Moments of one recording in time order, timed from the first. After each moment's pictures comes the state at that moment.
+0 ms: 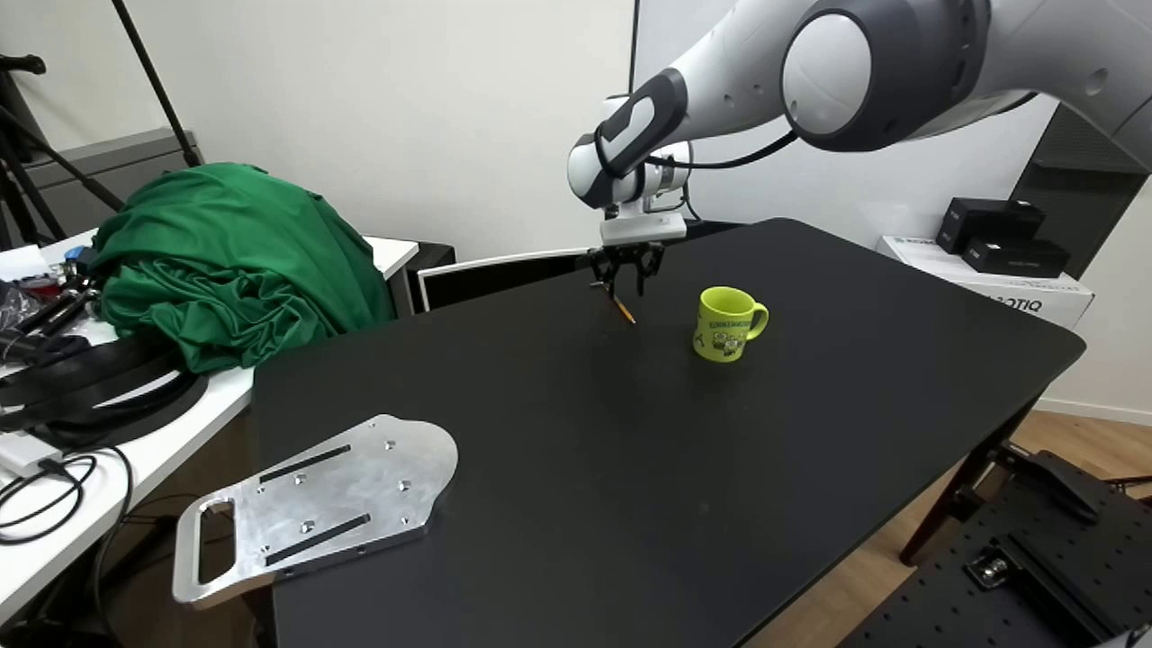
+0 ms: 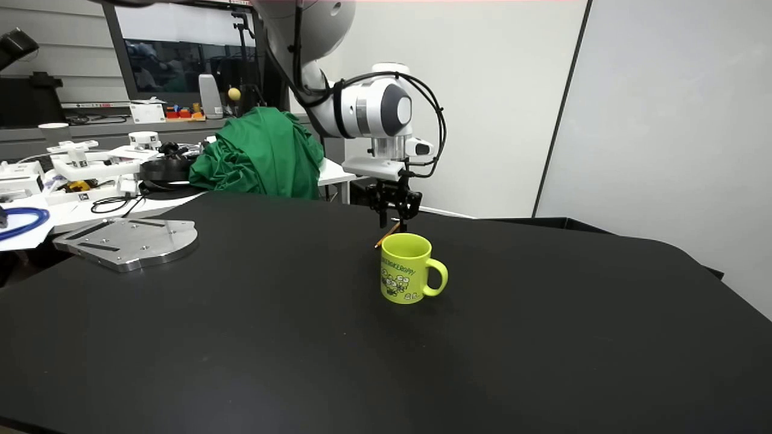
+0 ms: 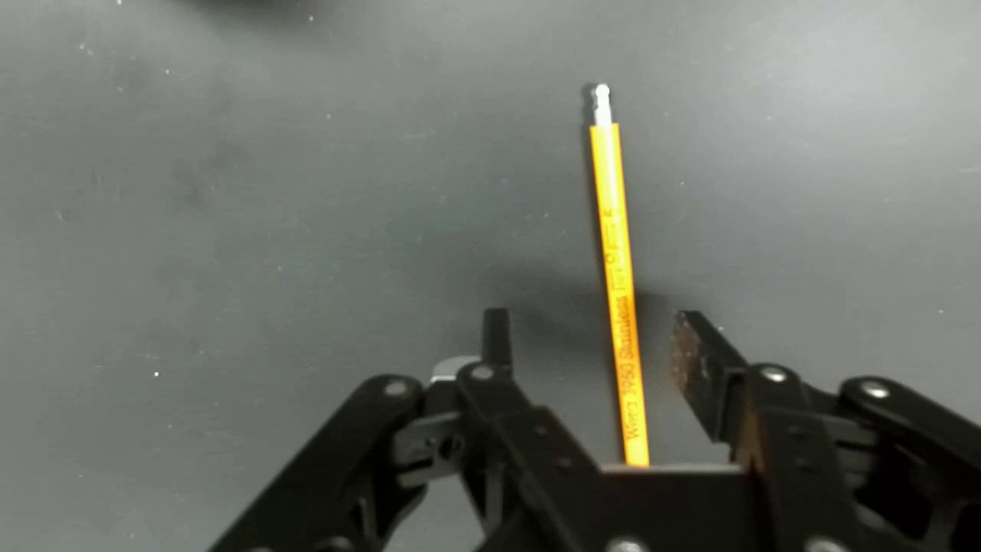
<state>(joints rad) -0.06 1.10 -0.14 -1.13 0.06 2.22 0.25</state>
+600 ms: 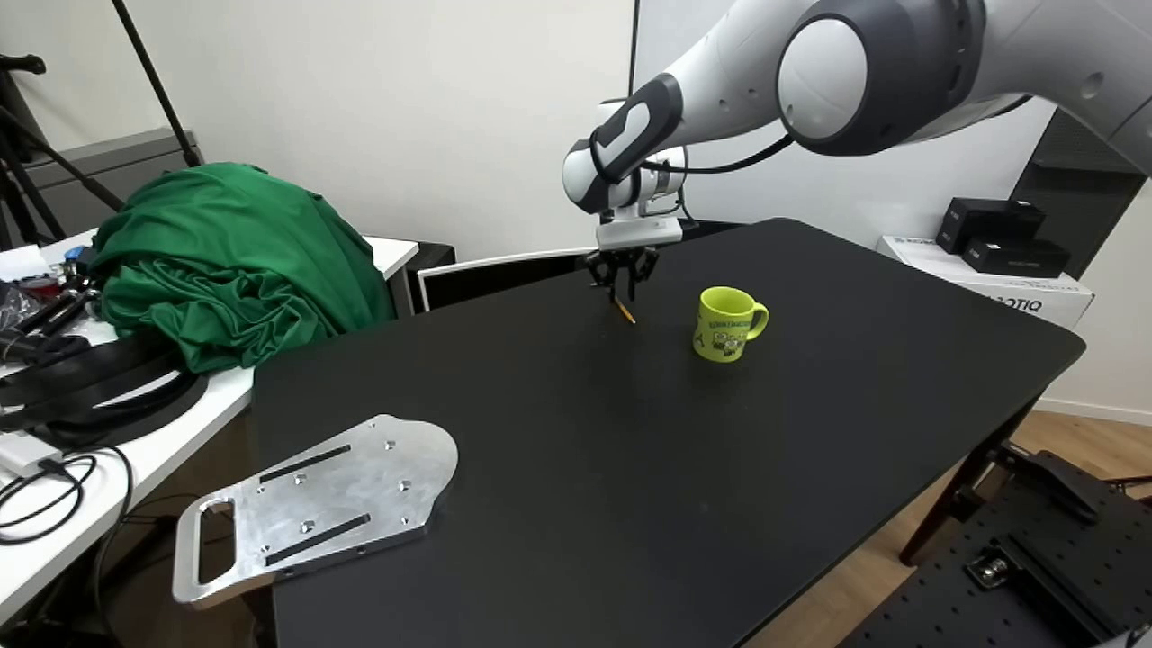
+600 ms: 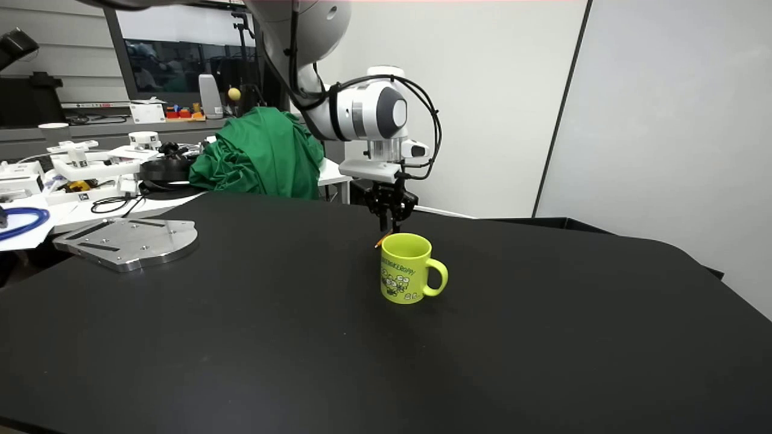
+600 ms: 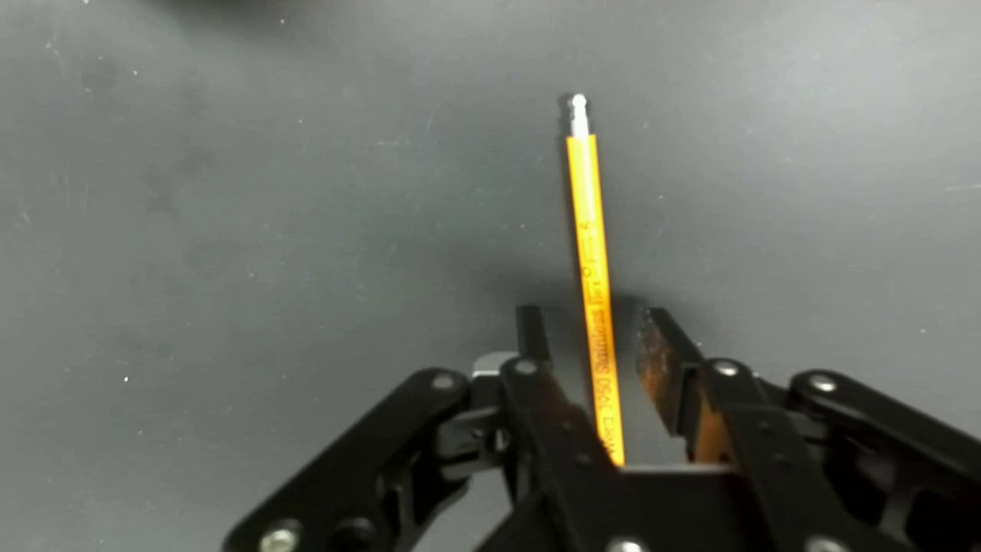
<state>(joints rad) -0.04 1.10 -0.14 -1.13 0.06 2.23 0.25</state>
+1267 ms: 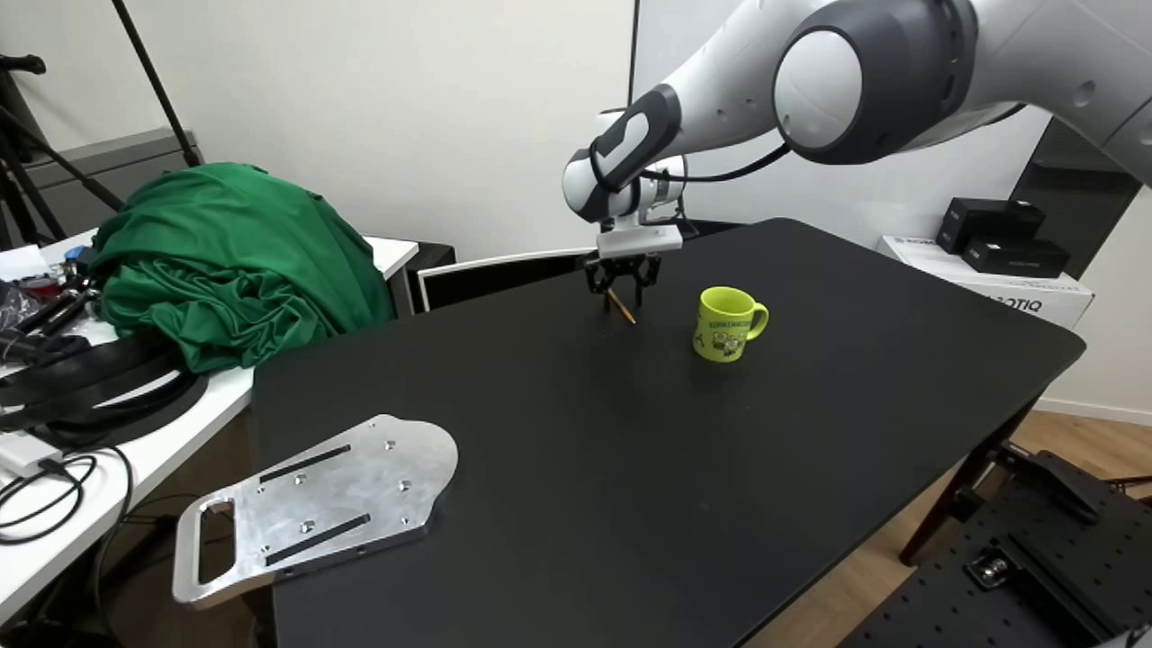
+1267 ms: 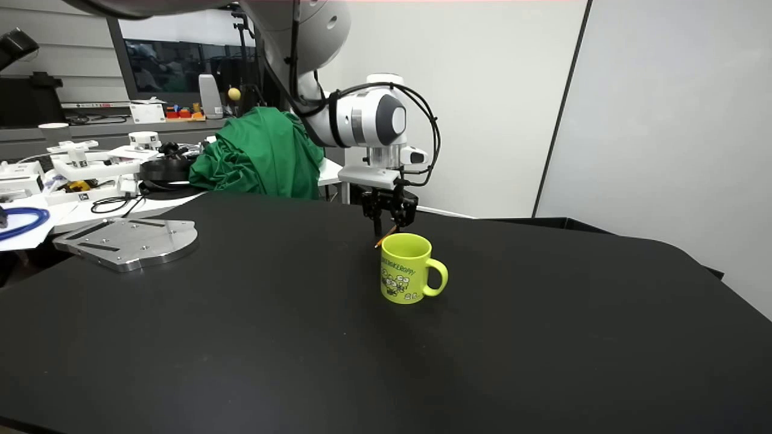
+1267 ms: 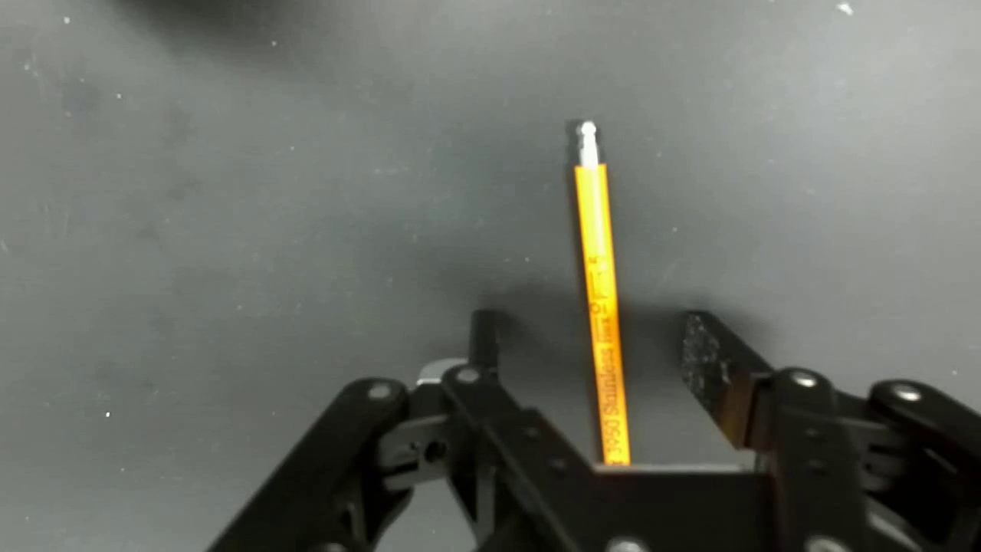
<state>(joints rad) -0.04 1.12 -0.14 -1.13 0.06 2.23 0.25</state>
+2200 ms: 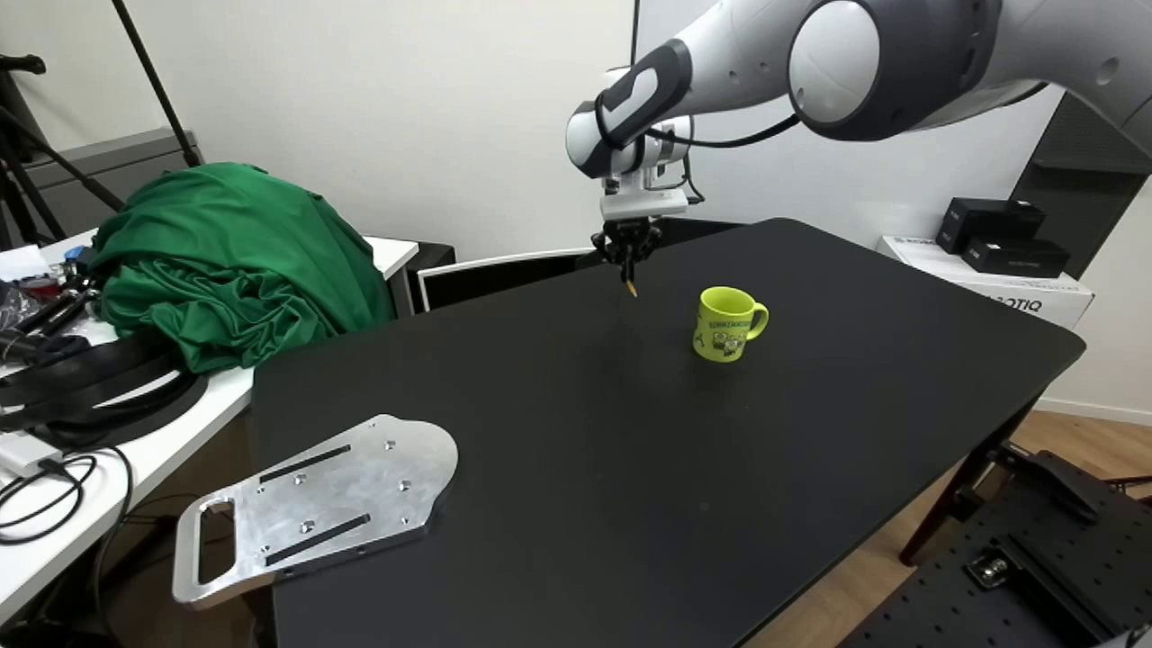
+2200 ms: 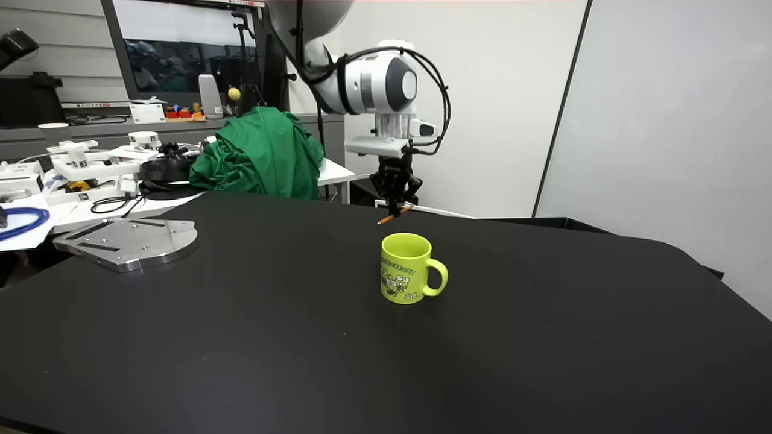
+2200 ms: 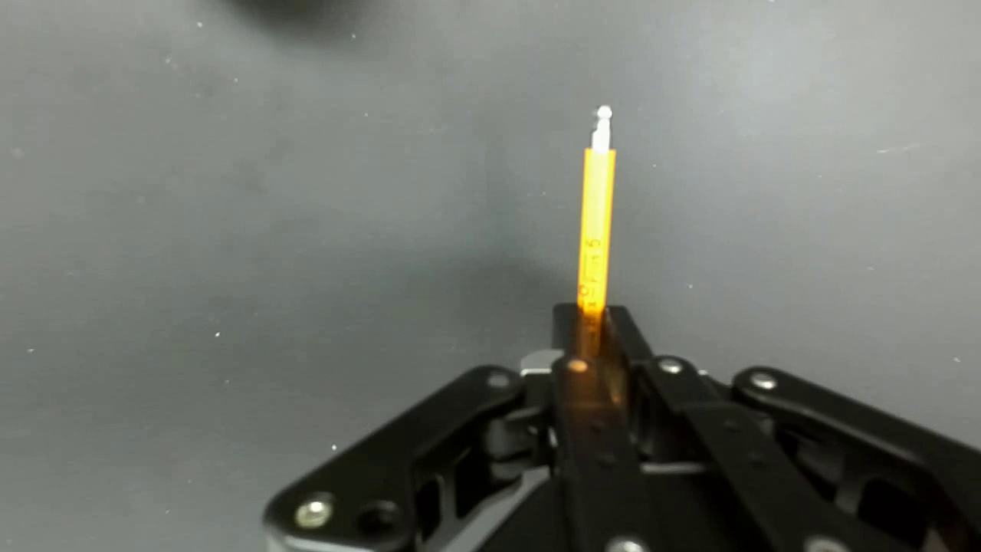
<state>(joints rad) -0.07 1.07 -0.13 -1.06 0.06 2.08 0.25</state>
